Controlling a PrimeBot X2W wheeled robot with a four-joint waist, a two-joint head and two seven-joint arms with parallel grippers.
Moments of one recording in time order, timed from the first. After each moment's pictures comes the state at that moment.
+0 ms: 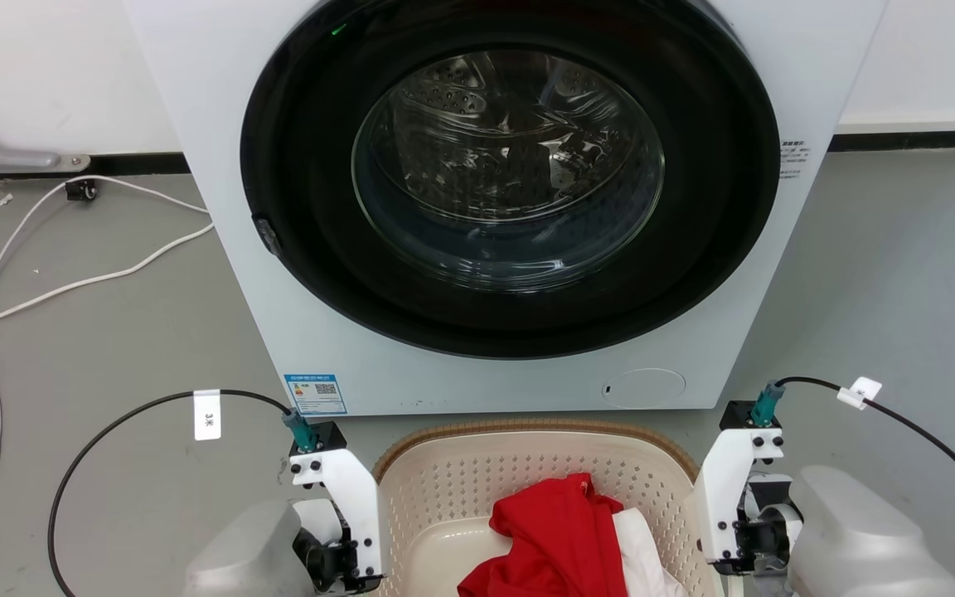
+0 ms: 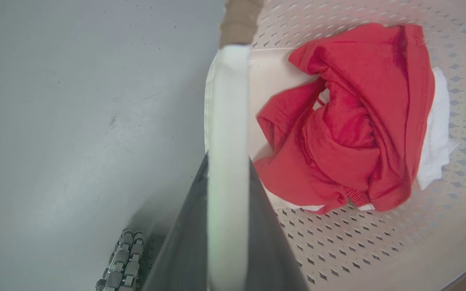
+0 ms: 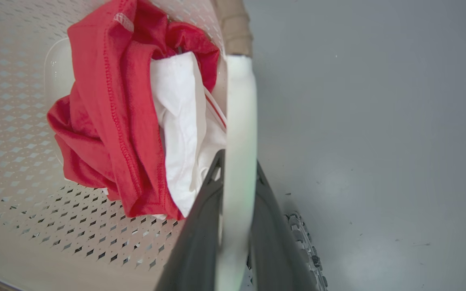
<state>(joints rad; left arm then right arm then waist) -0.66 0.11 -0.80 1.24 -1.07 -0.12 0.49 -0.69 -0.12 0.73 1.26 0.86 0.12 0.60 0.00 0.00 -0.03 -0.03</state>
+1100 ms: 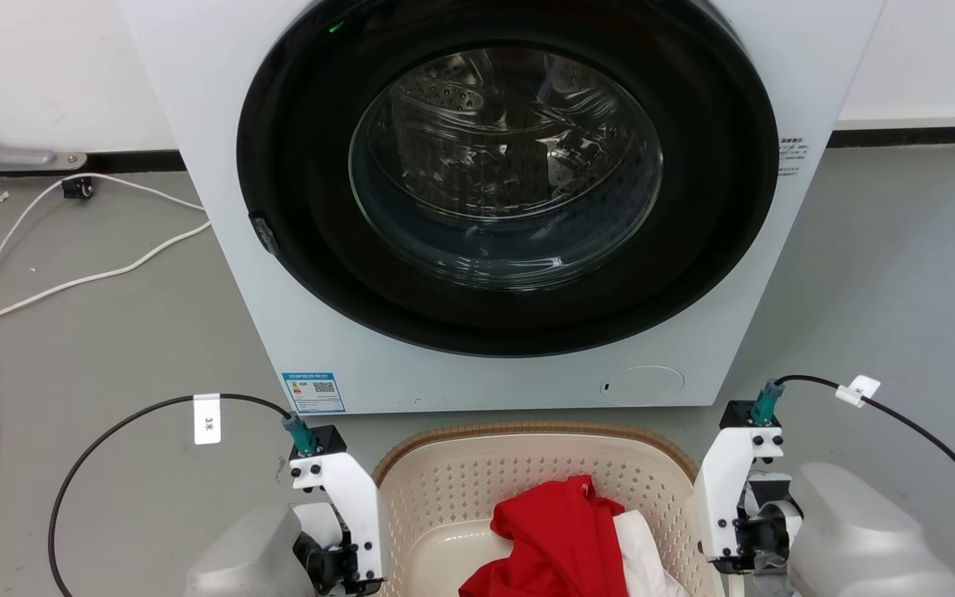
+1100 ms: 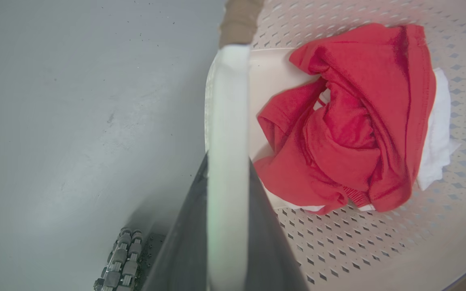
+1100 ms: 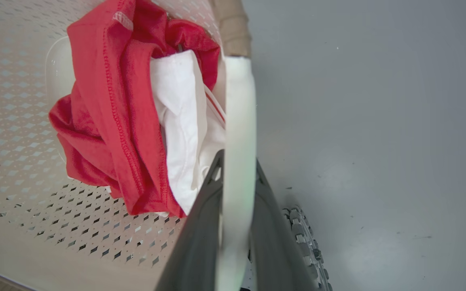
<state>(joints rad) -0.66 0.11 -0.83 1.25 -1.11 -0.12 0.48 -0.70 -0.12 0.75 1.28 0.88 0.12 0.62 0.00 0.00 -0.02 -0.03</state>
